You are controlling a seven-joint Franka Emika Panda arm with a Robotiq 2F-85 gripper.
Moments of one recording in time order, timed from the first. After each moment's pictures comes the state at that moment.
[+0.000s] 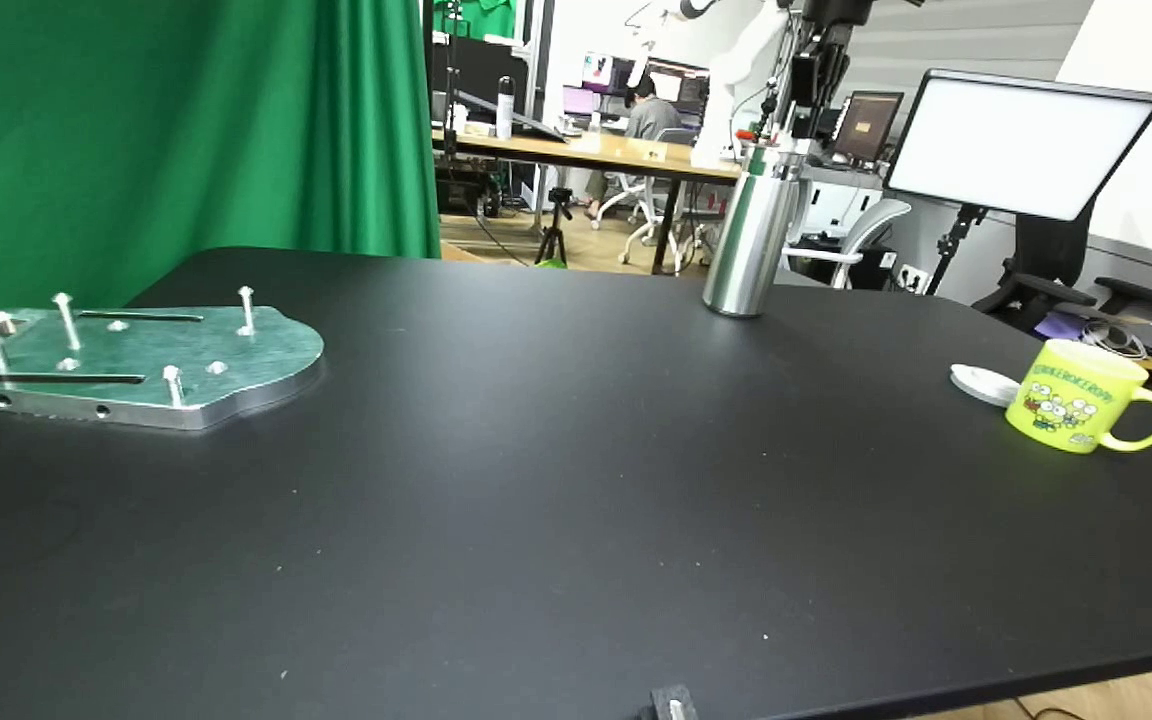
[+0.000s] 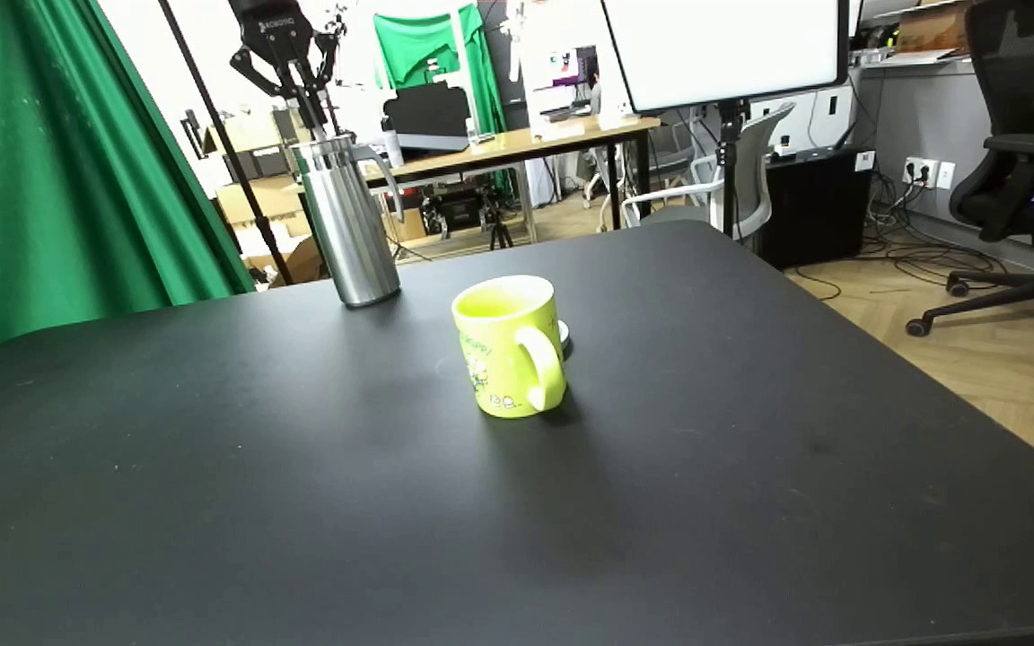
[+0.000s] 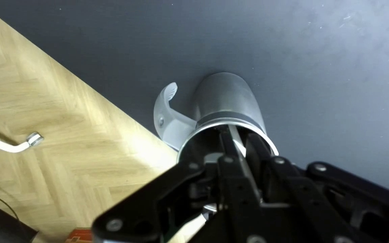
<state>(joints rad) -0.08 0.64 0.04 -1.25 -0.10 1.97 -0.76</state>
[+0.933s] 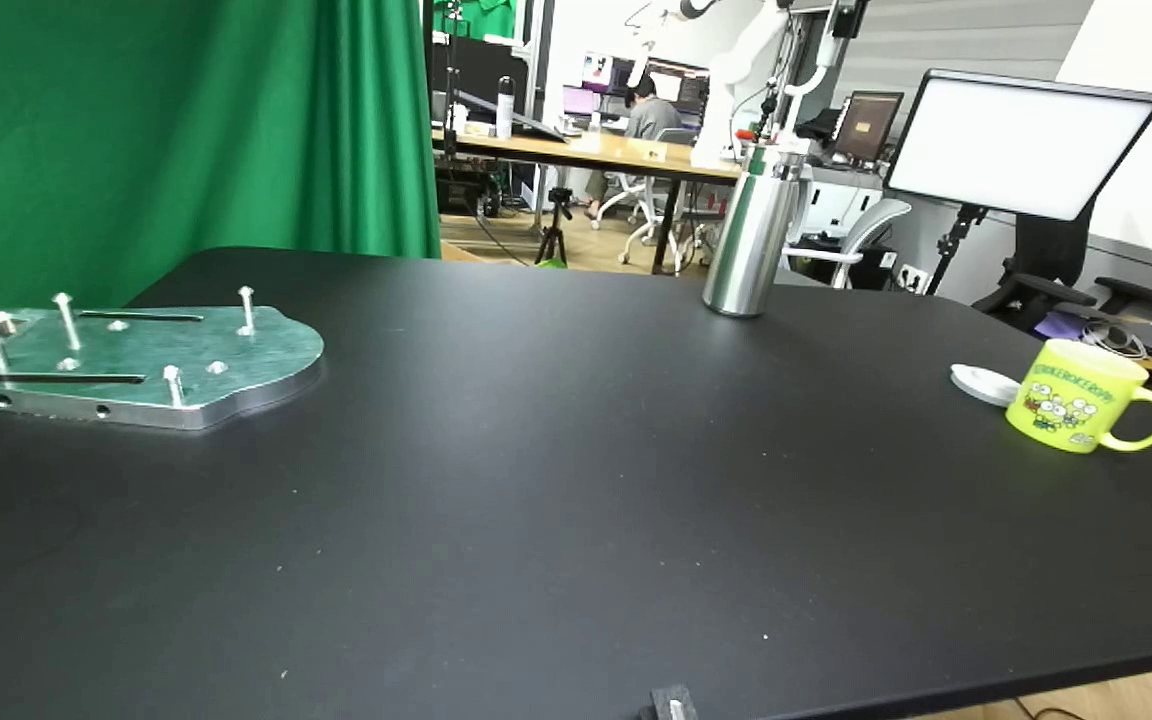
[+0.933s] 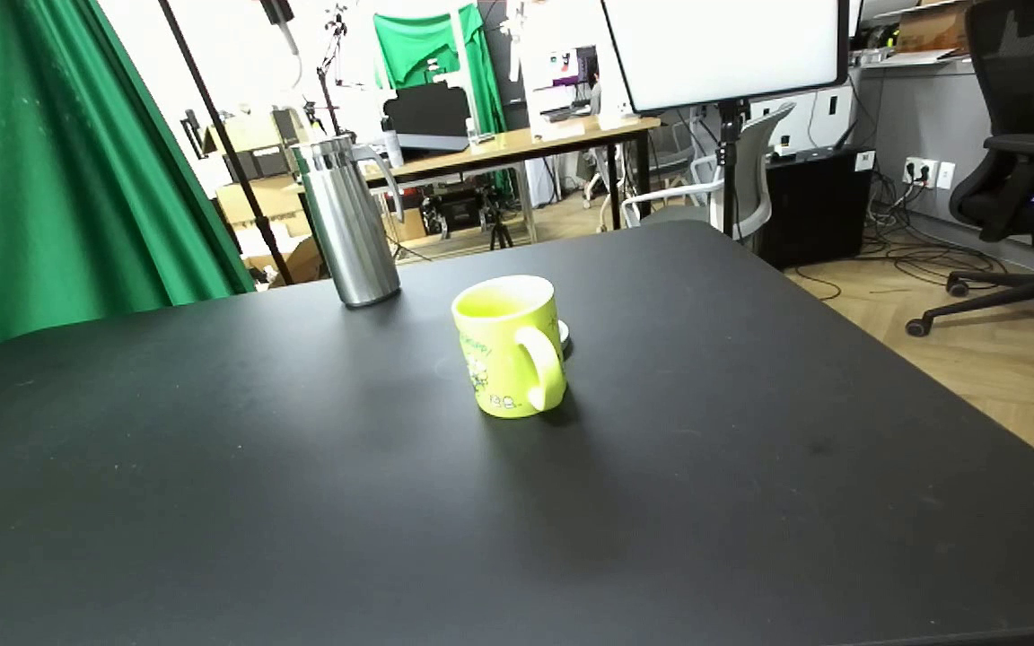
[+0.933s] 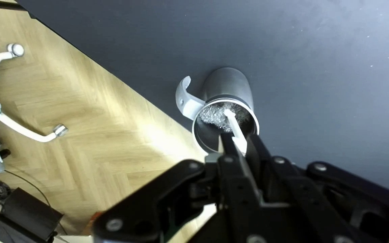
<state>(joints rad) -0.08 0.53 0.03 -1.15 -0.09 1.80 -0.76</state>
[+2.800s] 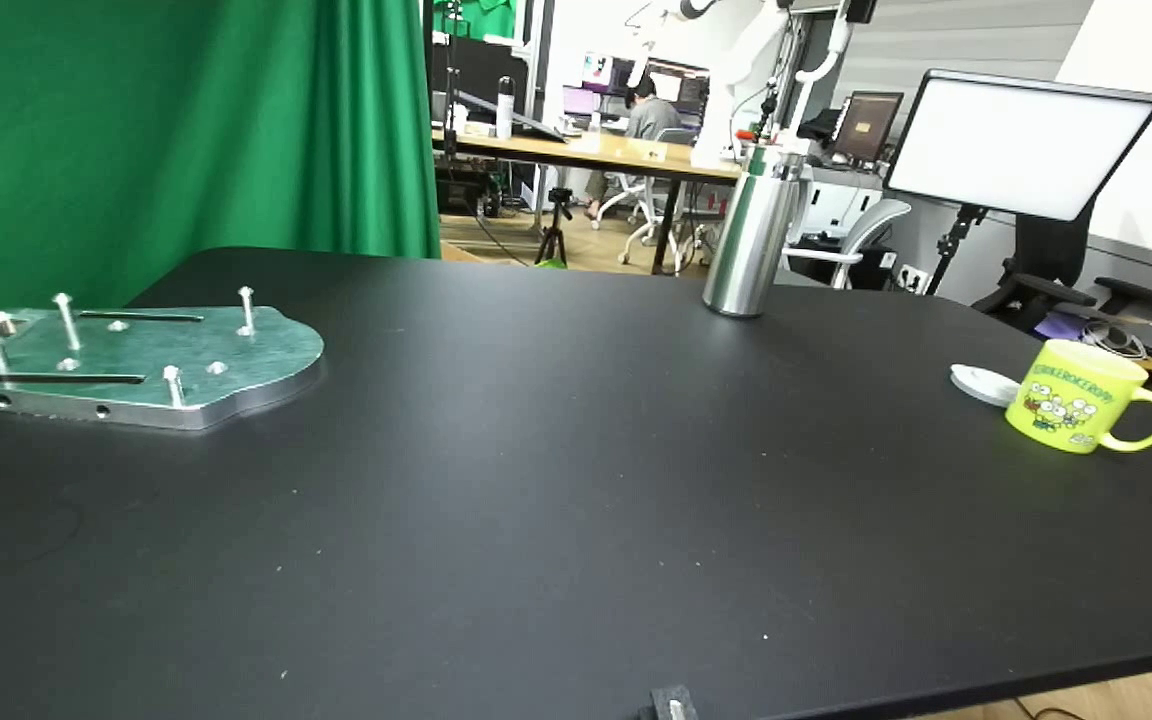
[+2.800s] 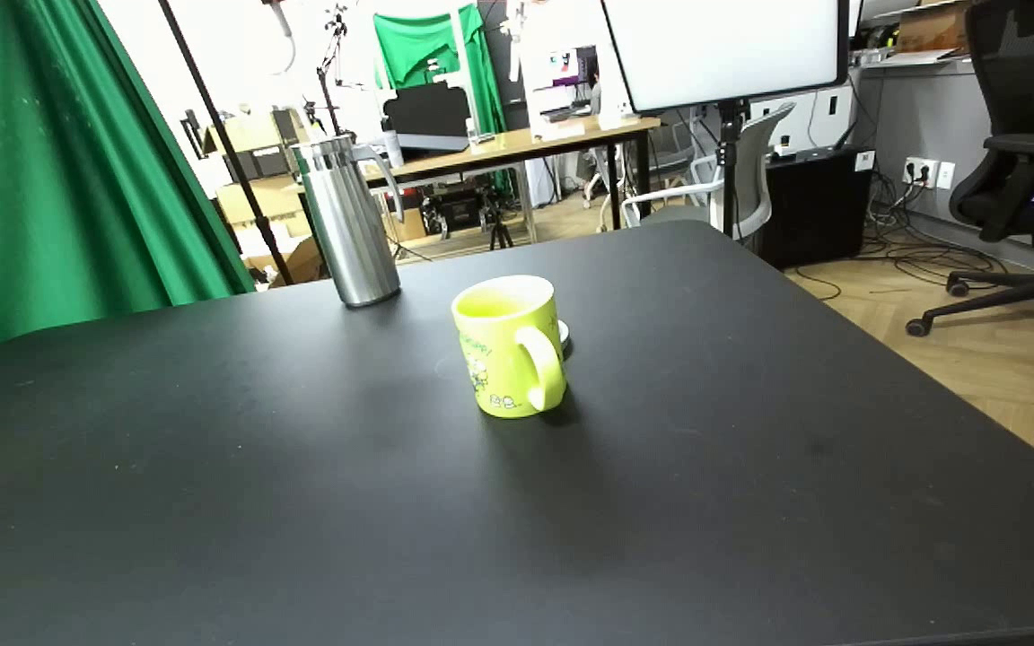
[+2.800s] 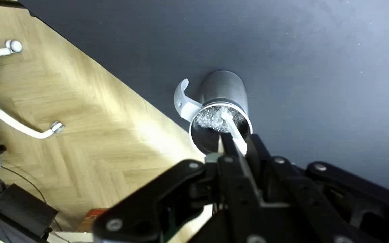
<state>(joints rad) -0.10 0.50 0.04 -1.17 -0.08 1.78 -0.80</state>
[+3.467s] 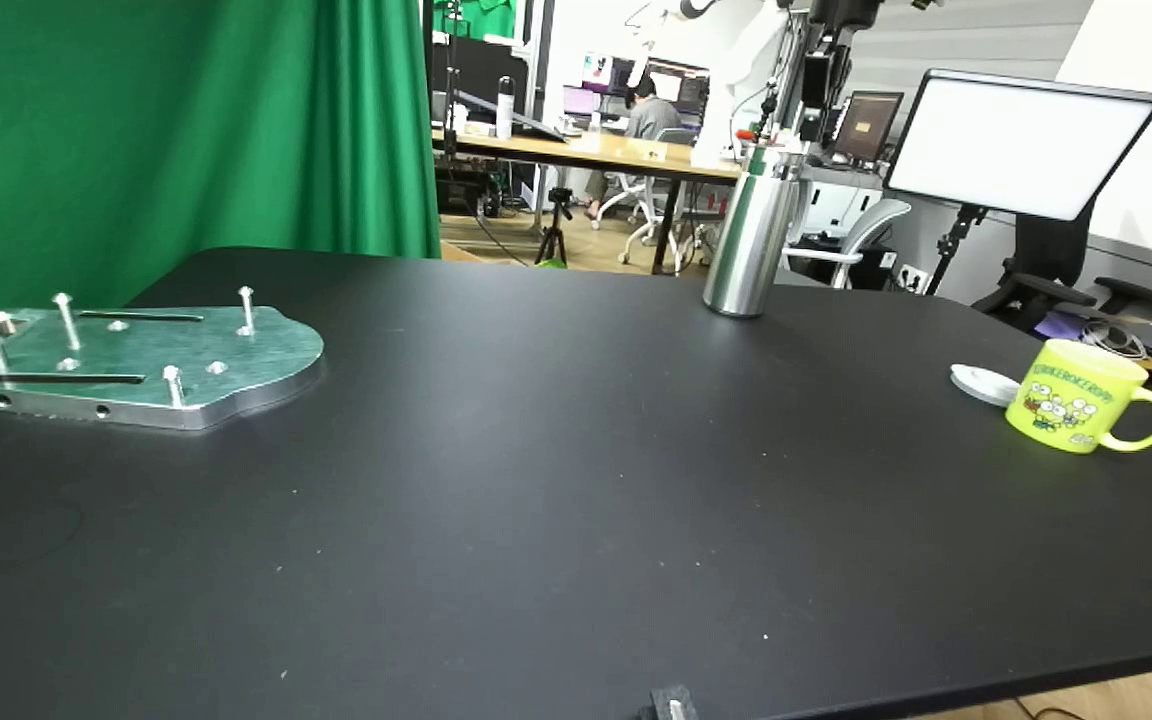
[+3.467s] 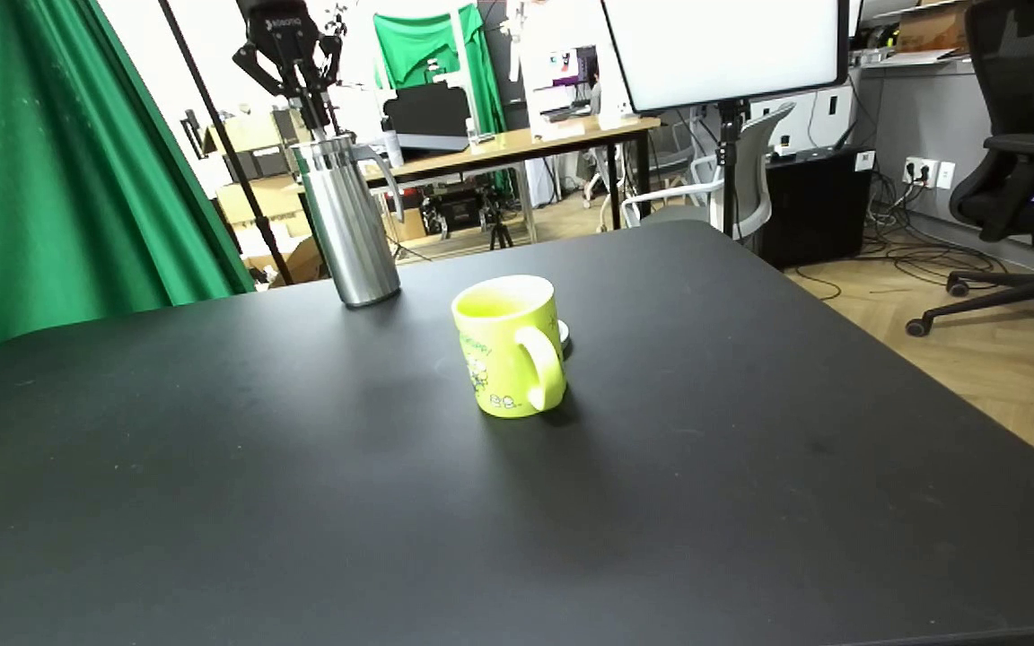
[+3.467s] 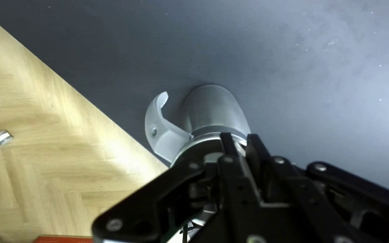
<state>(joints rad) -0.10 0.68 0.04 -1.17 -0.08 1.87 -0.87</state>
